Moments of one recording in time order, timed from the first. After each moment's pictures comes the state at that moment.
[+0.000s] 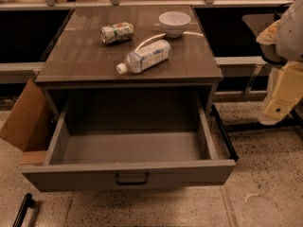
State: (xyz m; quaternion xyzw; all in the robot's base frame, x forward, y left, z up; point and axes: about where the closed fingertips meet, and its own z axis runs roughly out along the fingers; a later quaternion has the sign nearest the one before) arm 0.438 -0.216 0.978 -0.60 0.78 -0.04 0.16
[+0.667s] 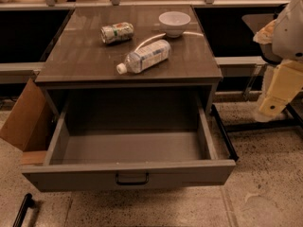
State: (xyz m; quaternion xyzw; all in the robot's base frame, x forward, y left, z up) arm 0.446 -0.212 0.976 -0.60 0.78 -0.03 0.17
